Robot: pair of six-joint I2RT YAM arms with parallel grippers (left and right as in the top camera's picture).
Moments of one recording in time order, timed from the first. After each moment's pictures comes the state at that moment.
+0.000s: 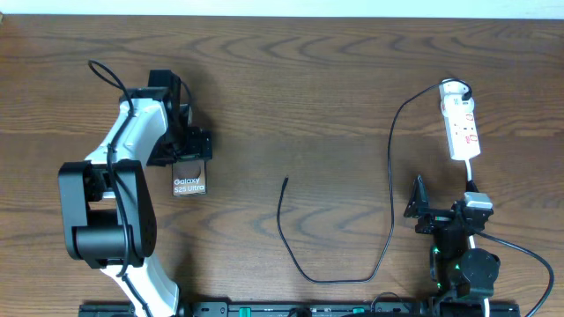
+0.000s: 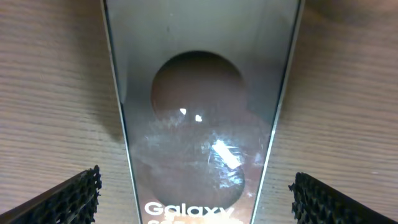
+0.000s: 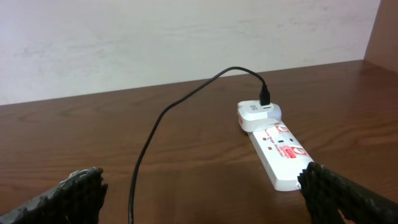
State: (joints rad) left arm 0.02 1.92 1.31 -0.95 0.04 -0.10; right arm -0.06 0.01 0.01 -0.07 -0.01 0.12
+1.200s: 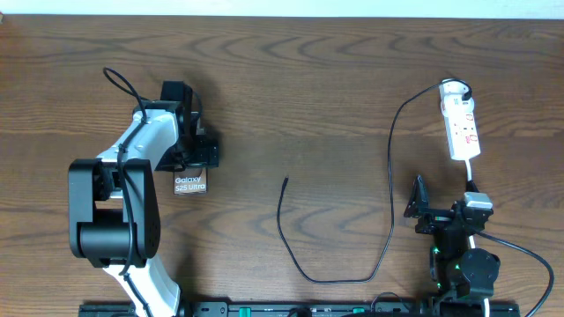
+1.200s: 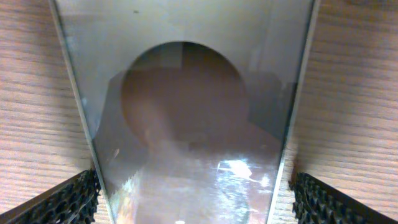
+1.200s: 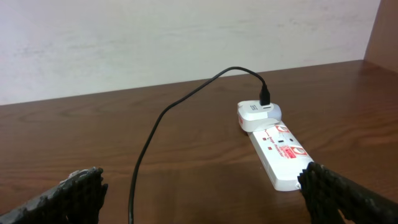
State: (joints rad) left arm -0.02 1.92 1.21 -0.82 -0.01 -0.10; right arm -0.06 0.01 0.01 -0.07 -0.01 0.12
